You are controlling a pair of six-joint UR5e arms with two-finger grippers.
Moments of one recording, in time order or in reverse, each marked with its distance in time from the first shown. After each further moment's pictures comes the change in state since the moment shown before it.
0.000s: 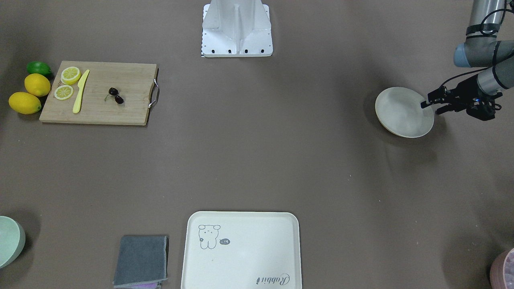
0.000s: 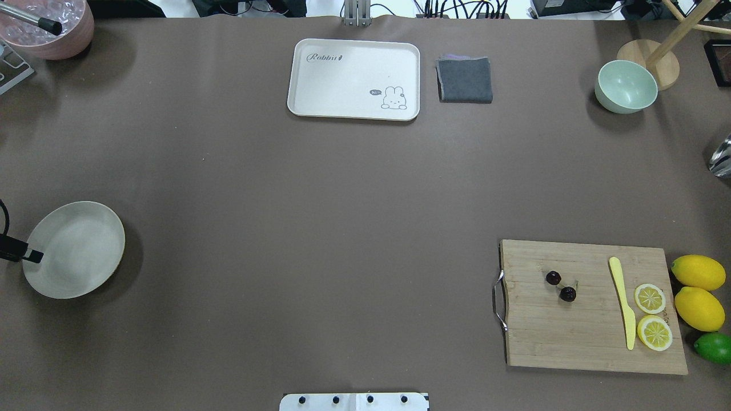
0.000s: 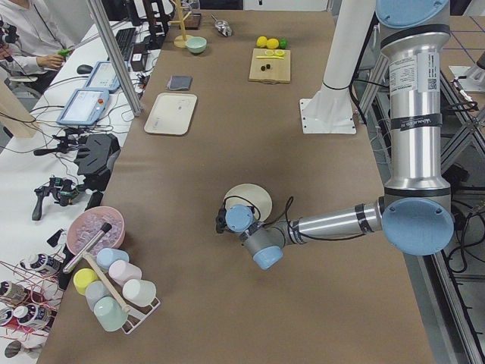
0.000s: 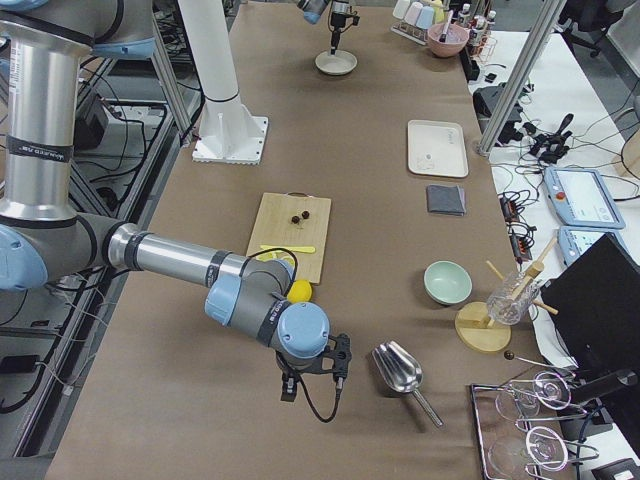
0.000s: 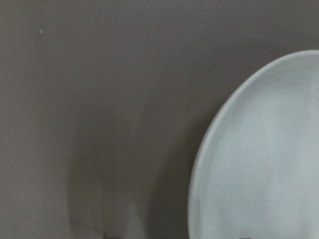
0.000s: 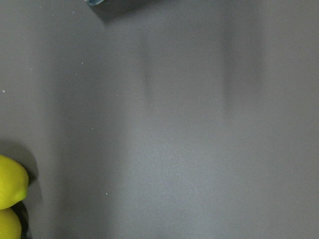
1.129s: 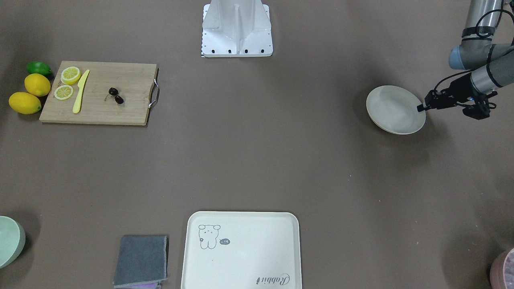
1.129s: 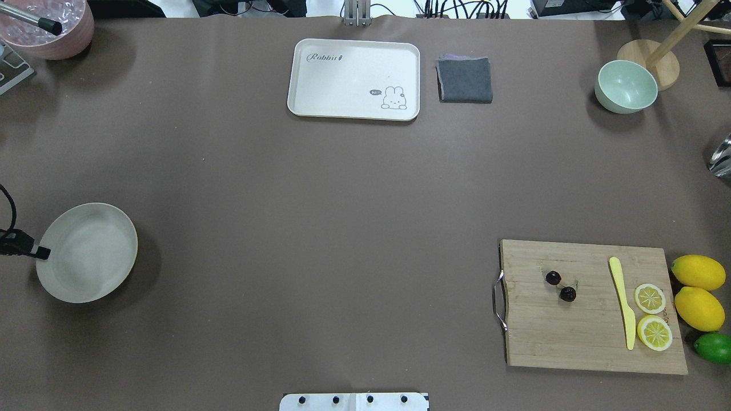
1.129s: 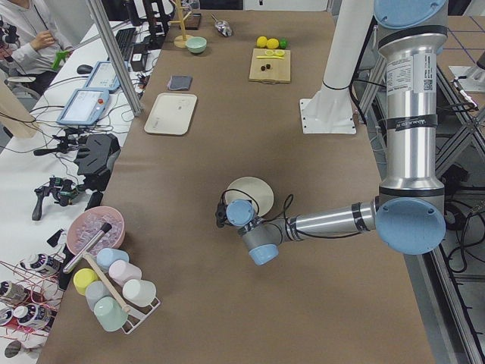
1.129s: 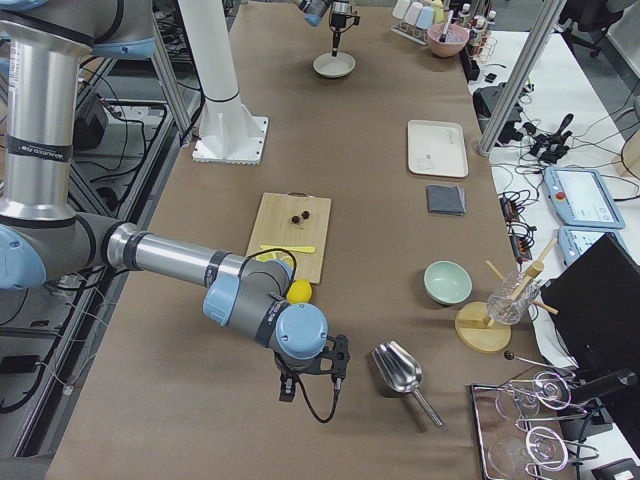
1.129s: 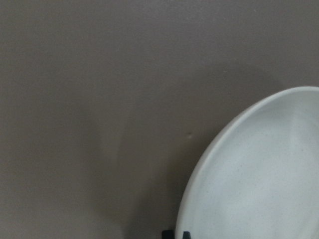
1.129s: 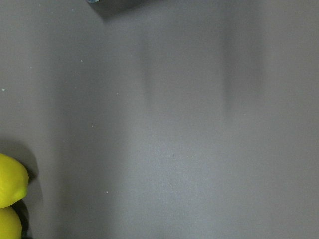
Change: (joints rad) left arm 0.011 -0.021 -0.004 -0.101 -0.012 -0.183; right arm 0.001 -0.005 0.000 0.000 0.003 0.000
